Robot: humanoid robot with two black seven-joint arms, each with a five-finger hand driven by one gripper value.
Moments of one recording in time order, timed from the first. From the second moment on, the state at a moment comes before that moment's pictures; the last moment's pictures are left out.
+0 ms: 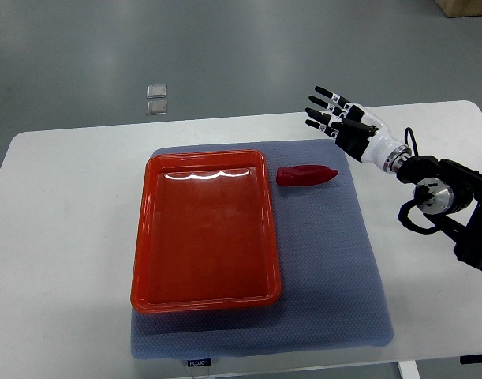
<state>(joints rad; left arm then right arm) -0.02 0.00 0.07 -0.18 0.12 0.02 -0.02 0.75 -0.32 0.58 0.81 -0.07 0.29 0.23</state>
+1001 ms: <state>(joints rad) -0.02 0.00 0.07 -0.17 0.12 0.02 -0.02 0.84 -0.35 0.56 0.80 -0.85 0.23 0.24</state>
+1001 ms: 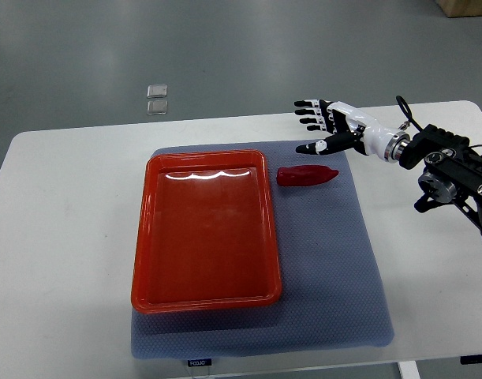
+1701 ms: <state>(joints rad) -0.02 0.00 0.07 -0.17 0.12 0.02 -0.02 1.04 -0.30 0.12 0.66 -1.06 0.16 0.19</state>
